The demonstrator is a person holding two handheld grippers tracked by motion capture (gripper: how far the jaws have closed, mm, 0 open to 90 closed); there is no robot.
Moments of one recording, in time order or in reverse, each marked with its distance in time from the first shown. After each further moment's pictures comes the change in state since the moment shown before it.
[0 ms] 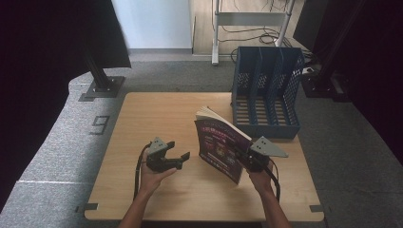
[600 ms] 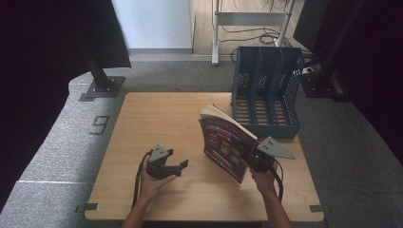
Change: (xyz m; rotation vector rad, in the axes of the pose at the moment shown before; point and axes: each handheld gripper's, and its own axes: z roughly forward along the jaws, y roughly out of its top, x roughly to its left) left arm 0.002 -0.027 0.004 0.058 0.034 0.001; right arm -0.005 0.007 -0.013 -0.048 -0.023 0.027
